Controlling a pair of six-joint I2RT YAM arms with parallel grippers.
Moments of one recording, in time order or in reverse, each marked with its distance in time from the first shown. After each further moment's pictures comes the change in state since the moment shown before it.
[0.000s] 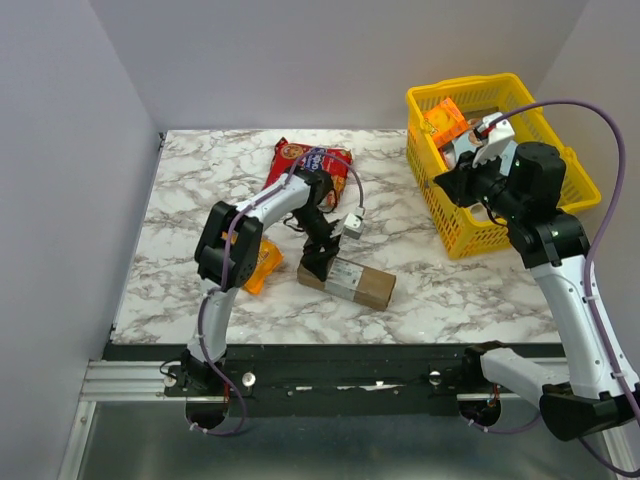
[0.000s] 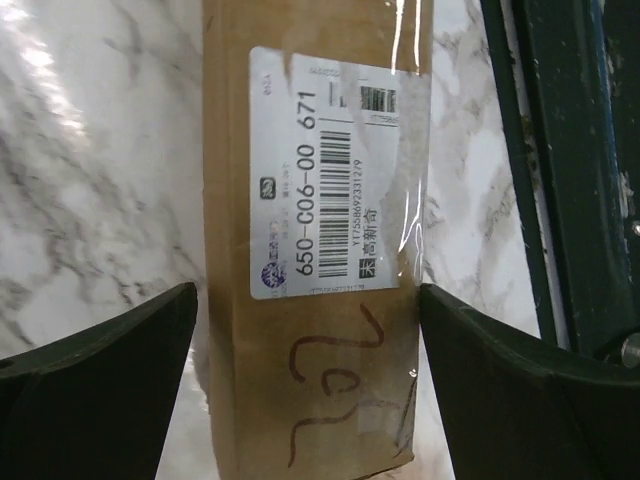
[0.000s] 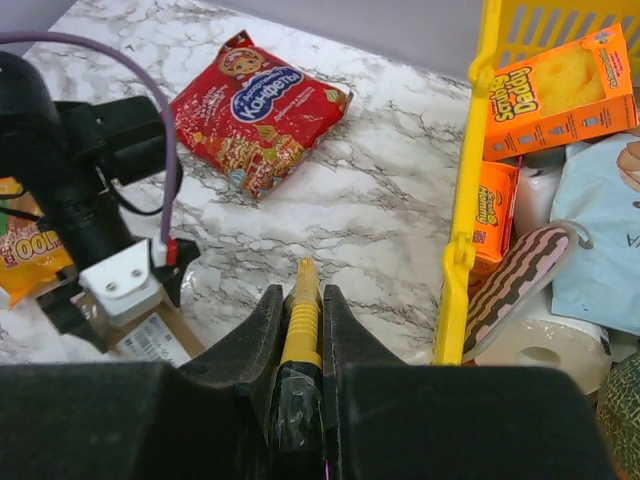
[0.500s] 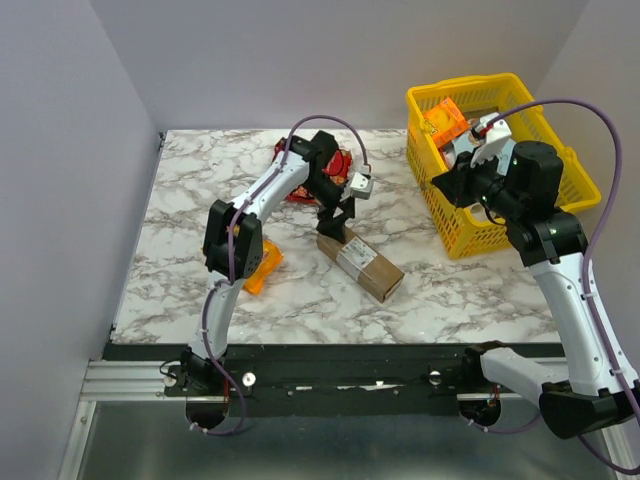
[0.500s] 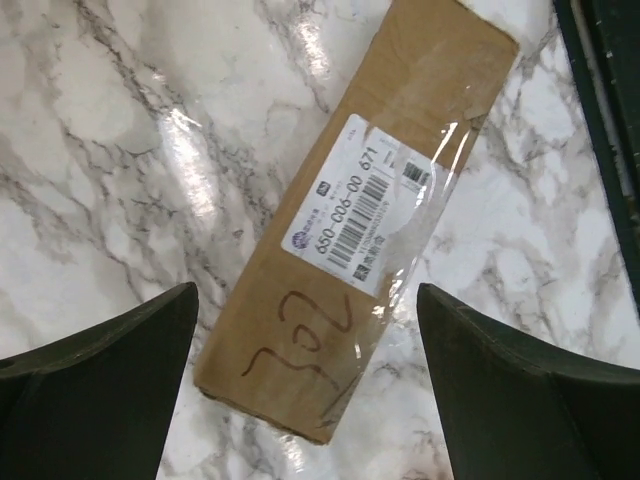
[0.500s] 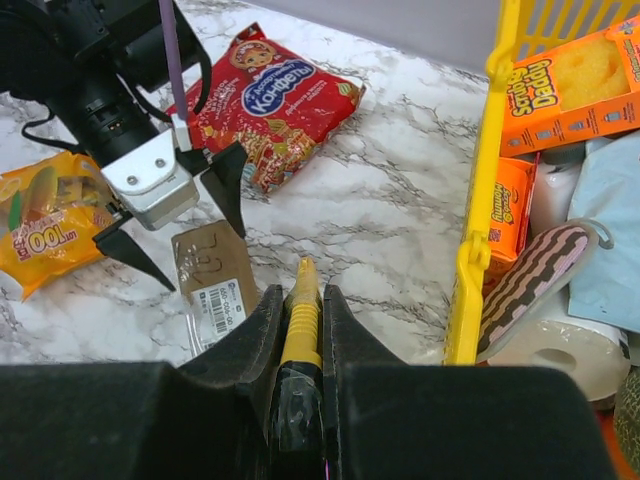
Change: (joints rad) left arm 0.040 0.177 0.489 -0.022 0.102 -0.055; right arm 0.000 0.014 0.000 -0.005 -0.023 0.009
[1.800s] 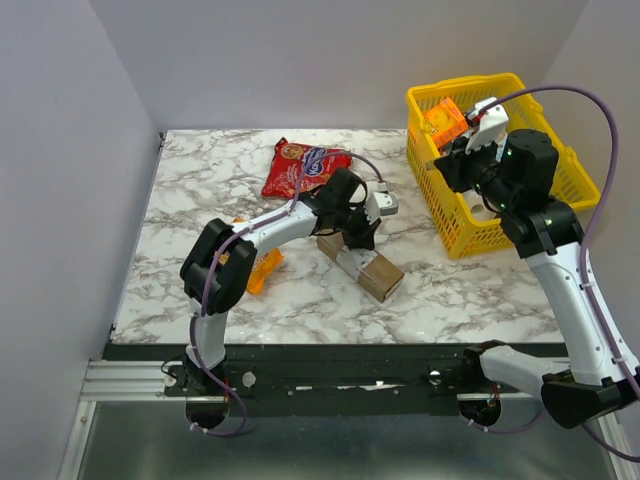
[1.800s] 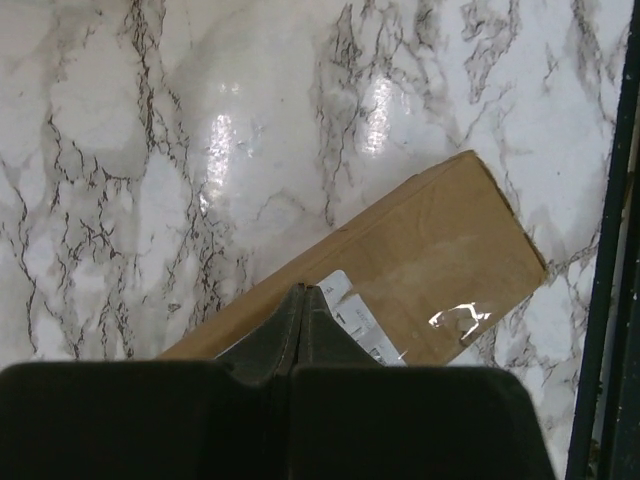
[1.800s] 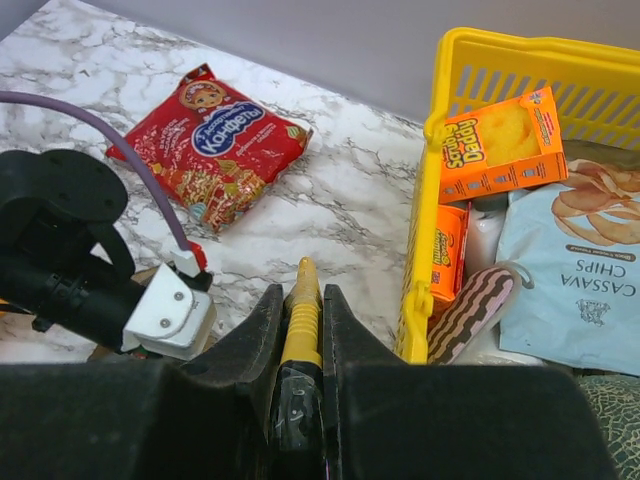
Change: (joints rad) left arm -0.204 -0.356 -0.727 0.983 -0.275 -0.891; right arm 0.073 0.058 0.078 0.050 0.164 -0.080
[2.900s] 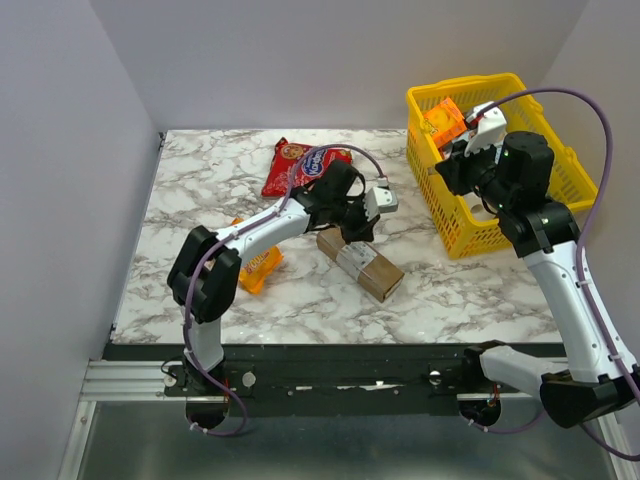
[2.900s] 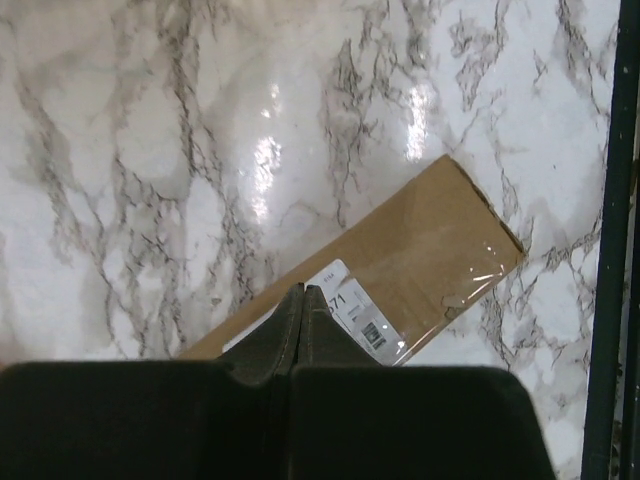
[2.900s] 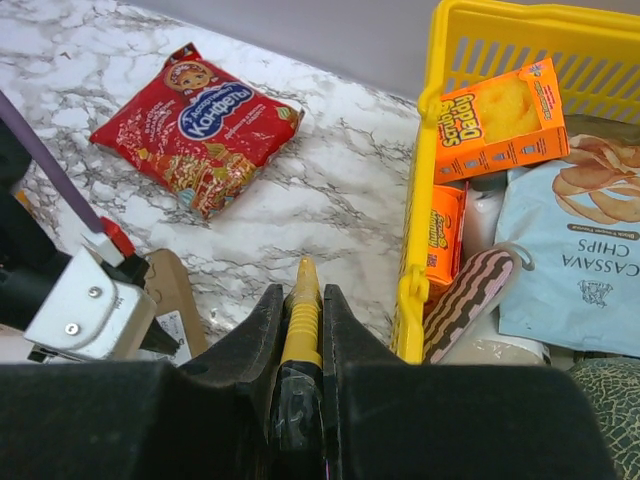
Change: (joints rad) left arm -0.006 -0.082 0.033 -0.054 -0.027 0.100; right arm -0.023 0.000 -0.034 -0.001 -0.001 0.002
